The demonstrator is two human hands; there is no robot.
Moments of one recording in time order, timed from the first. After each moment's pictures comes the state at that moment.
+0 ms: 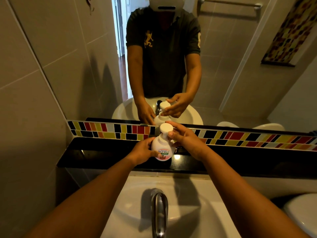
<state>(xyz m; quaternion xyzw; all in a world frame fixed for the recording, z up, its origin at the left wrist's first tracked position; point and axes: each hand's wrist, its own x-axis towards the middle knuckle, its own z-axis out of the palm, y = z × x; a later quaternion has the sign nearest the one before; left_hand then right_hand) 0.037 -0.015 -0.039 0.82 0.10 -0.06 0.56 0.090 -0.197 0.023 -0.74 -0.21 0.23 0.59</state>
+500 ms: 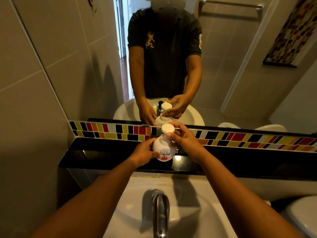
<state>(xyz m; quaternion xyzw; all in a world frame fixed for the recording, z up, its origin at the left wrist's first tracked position) 0.035 -0.017 -0.040 0.81 0.10 -0.05 0.57 0.090 -0.185 0.012 -0.74 -0.18 0.19 0.63</state>
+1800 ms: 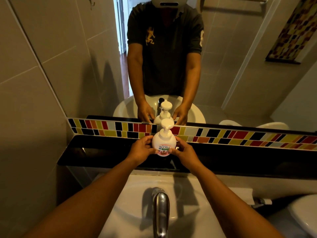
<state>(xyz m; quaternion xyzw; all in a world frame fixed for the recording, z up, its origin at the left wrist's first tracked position) 0.036 -0.012 -0.052 0.76 0.15 0.00 0.63 0.086 -0.193 -0.060 -0.79 -0.12 0.15 0.58</state>
